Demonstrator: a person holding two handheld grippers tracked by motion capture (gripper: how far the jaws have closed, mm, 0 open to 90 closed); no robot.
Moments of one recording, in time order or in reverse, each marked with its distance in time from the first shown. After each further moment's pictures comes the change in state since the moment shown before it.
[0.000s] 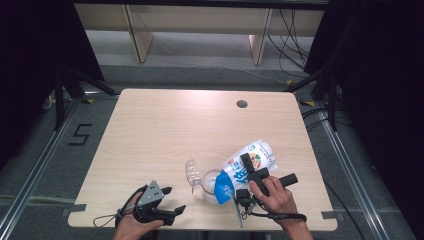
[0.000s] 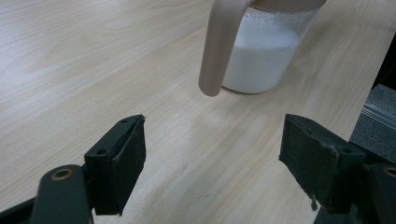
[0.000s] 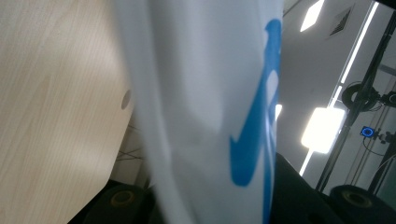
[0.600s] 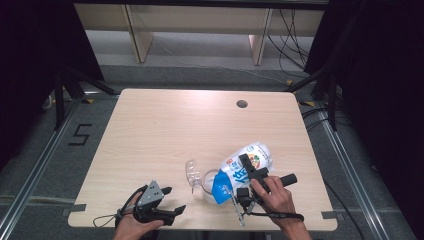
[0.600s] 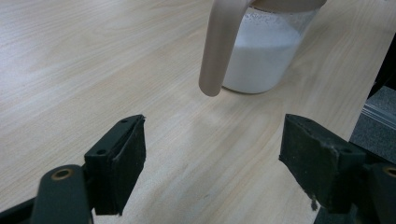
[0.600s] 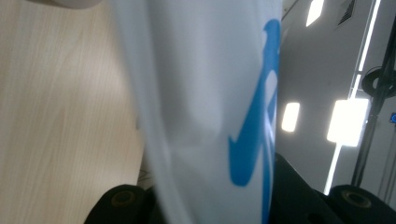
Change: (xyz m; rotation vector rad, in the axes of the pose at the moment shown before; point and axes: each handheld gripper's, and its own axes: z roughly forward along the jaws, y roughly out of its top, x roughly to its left) left arm 0.000 0.000 -0.001 0.010 0.002 0.006; right arm -0.003 -0.002 0.001 -0.064 0.025 0.180
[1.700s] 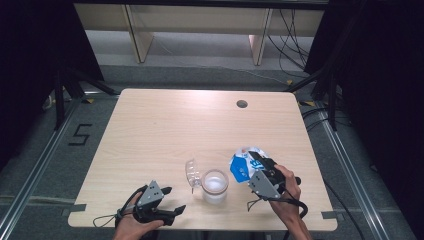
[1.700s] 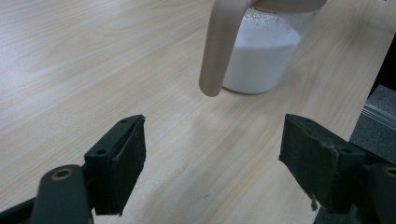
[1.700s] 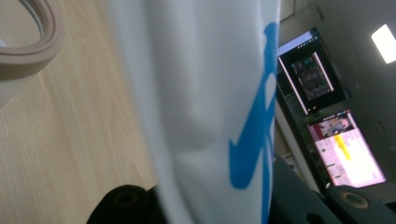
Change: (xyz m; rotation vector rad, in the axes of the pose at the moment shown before) left arm 0.000 -0.001 0.001 -0.008 0.000 -0.016; right arm -0.007 -0.049 0.008 -0.089 0.222 0.711
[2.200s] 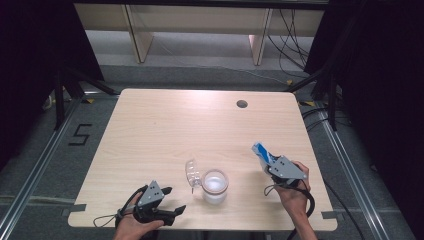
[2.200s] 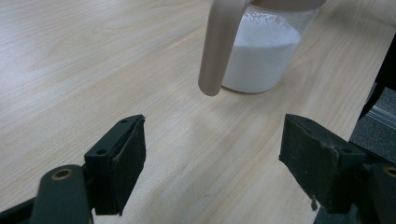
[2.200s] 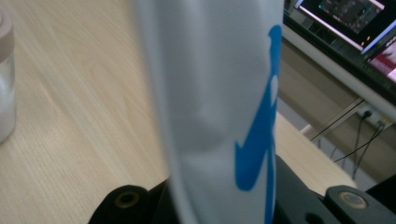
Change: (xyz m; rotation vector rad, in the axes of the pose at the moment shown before) left arm 0.001 0.000 0.001 0.001 -0.004 0.016; right arm -0.015 -0.059 0.013 -0.018 0.093 0.426
